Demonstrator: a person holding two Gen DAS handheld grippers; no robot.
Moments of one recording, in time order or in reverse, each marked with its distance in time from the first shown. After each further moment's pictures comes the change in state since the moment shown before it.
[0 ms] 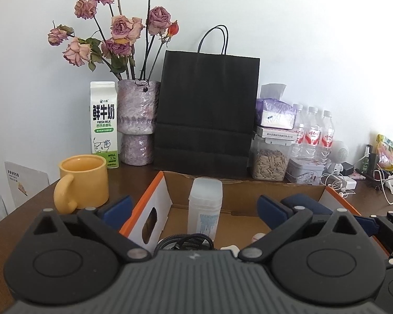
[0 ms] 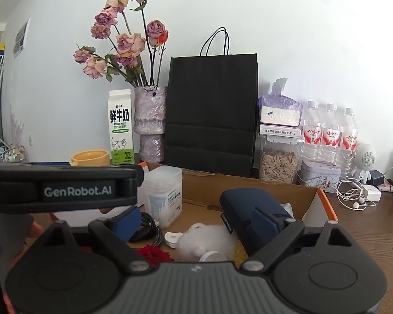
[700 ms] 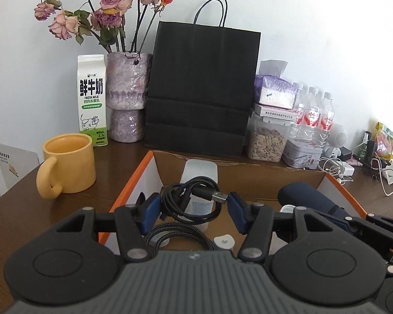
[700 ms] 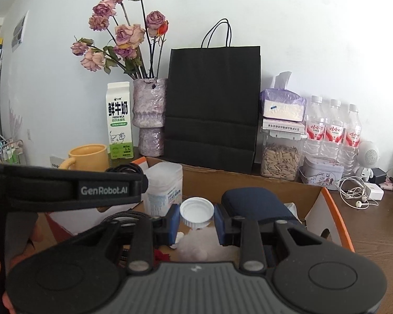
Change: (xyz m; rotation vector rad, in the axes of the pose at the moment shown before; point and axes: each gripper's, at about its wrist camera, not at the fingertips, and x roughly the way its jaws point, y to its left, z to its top) left arm 0.032 0.000 0.004 -0.013 0.129 -0.031; right arm 0.017 0.003 0.005 -0.001 0.045 -0.003
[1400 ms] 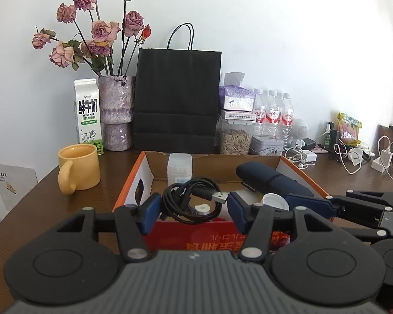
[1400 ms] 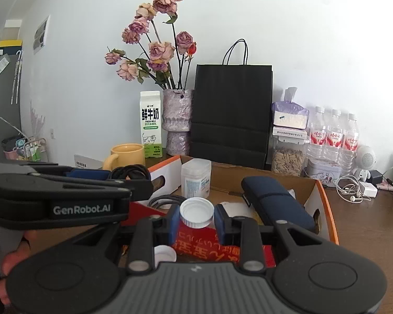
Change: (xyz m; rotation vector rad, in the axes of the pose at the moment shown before) left arm -0.107 -0.002 -0.027 0.092 -0.057 -0.090; right arm -0.100 0.026 -0.013 -0.033 -0.024 0.065
